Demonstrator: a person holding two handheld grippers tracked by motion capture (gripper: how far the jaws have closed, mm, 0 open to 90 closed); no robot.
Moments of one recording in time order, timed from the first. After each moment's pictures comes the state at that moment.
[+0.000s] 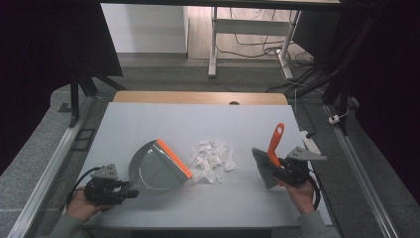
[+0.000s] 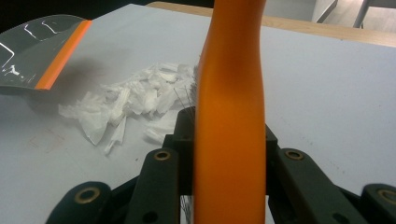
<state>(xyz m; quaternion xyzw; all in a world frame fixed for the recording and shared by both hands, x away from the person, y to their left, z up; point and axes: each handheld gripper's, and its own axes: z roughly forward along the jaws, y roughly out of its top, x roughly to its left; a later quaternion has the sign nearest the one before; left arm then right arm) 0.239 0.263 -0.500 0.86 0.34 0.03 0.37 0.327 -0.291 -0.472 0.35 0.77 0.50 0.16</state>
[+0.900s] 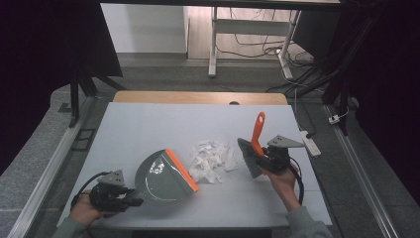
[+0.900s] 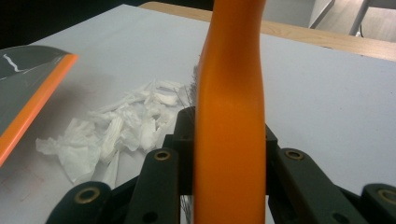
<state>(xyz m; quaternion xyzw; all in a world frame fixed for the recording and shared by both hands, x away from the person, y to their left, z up) 0.231 0.247 -0.506 0.88 0.31 -0.01 0.36 0.358 -0.242 -0.469 0.36 0.78 0.49 0.17</state>
